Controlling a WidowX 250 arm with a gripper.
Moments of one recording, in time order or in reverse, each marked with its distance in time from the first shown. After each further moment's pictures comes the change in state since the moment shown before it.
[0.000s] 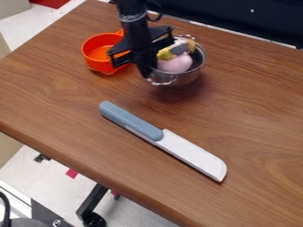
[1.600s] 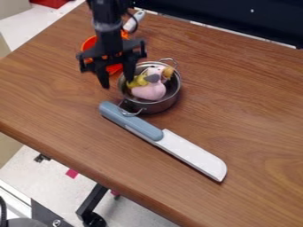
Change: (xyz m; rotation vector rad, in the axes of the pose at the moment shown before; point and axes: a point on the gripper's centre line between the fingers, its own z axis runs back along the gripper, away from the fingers) arm 0.009 0.034 0.005 0.187 -0.044 -0.045
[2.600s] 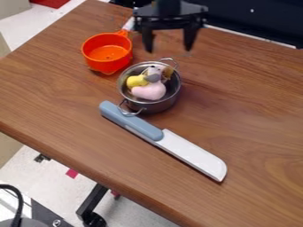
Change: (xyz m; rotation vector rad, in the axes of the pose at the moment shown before) arm -0.005 -0.090 0.042 -0.073 -0.119 -0.322
